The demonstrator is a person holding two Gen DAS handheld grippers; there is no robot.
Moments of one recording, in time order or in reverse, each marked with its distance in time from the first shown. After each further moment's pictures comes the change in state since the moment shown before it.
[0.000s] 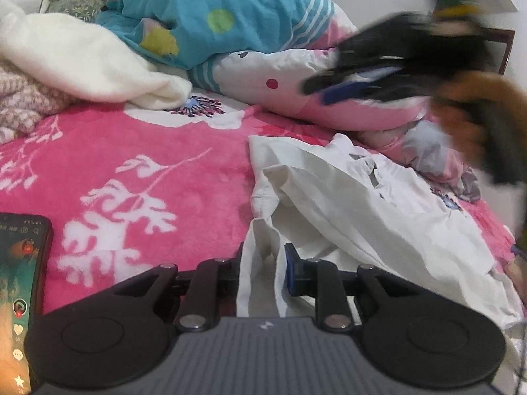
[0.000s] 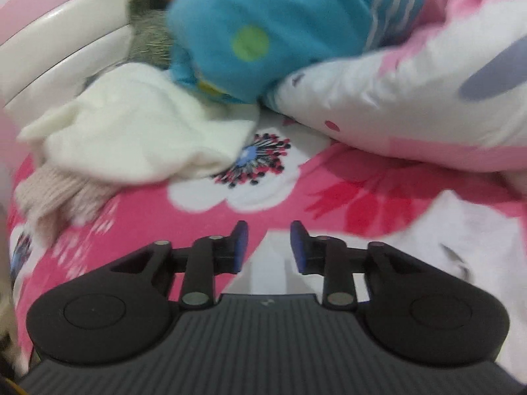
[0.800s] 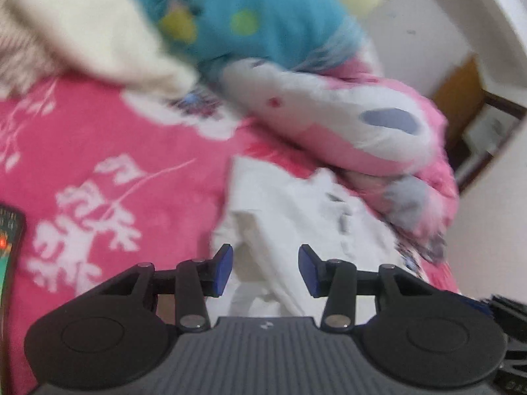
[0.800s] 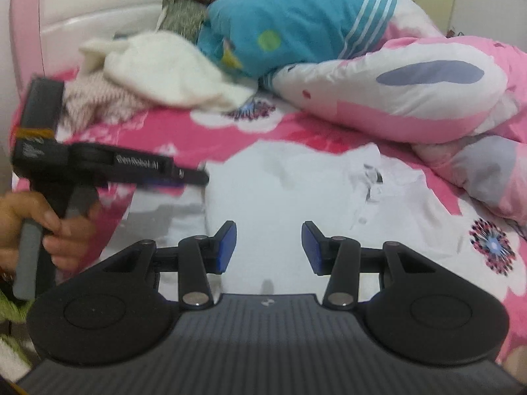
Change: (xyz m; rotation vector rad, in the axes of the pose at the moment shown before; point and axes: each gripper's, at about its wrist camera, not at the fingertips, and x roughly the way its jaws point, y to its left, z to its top) left arm 0.009 0.014 0.043 -0.358 0.061 -0.082; right arm -0.134 0.037 -0.132 -0.155 -0.105 -0.166
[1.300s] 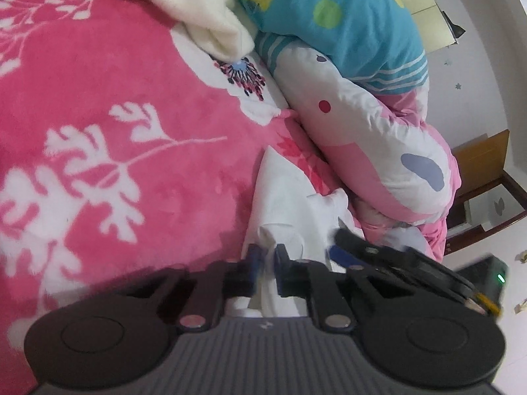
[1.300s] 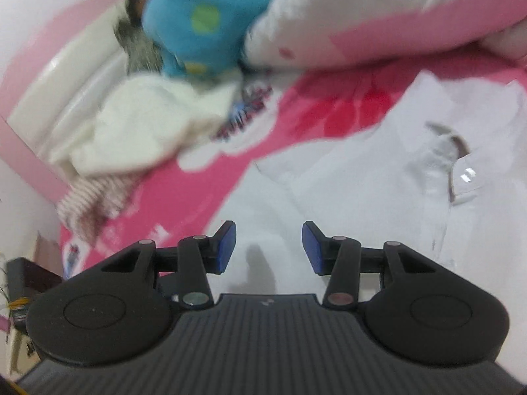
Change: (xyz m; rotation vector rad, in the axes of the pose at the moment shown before) left arm 0.030 0.032 0.008 -0.273 0.029 -0.080; right arm 0.183 -0.098 0.041 0.462 0.198 0.326
